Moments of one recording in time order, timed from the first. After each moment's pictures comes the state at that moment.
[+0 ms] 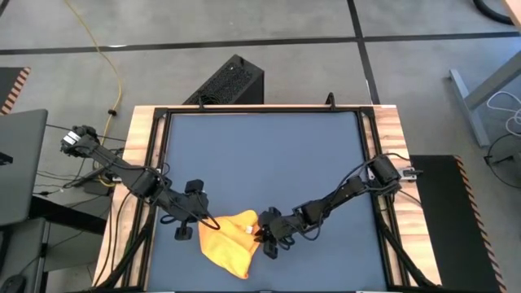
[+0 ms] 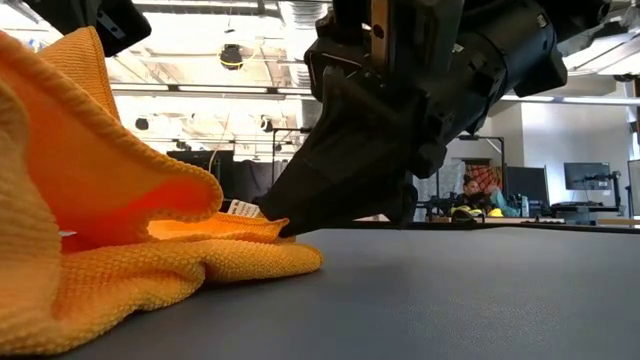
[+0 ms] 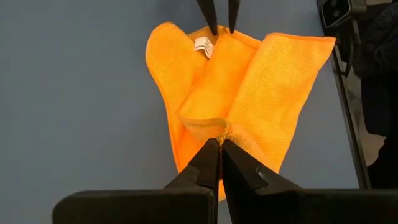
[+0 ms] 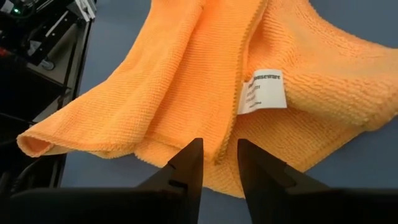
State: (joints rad) left arm -0.52 1.14 0.94 -0.69 -0.14 -0.45; right arm 0.41 2.02 1.10 0.32 0.14 0.69
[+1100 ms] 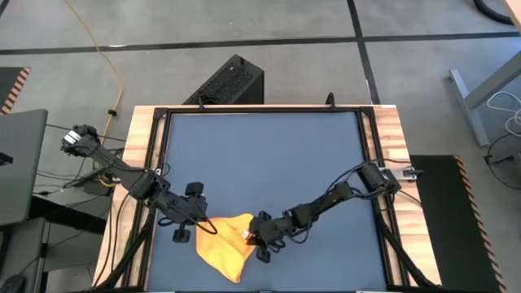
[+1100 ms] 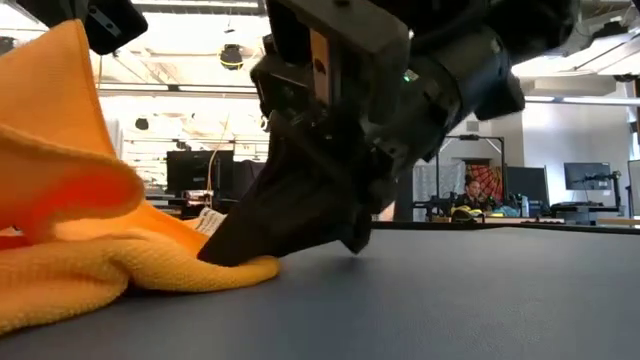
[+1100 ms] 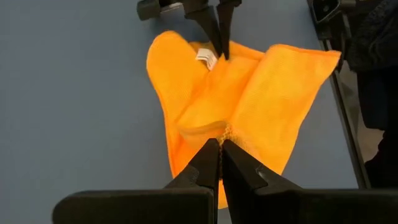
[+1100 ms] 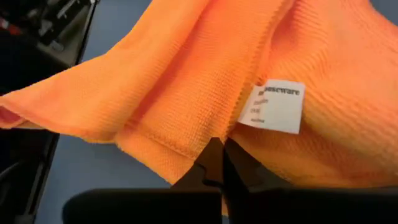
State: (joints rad) left arm -0.55 1.14 0.93 -0.66 -0.15 -0.43; right arm 0.40 2.15 1.24 0.29 0.05 0.59
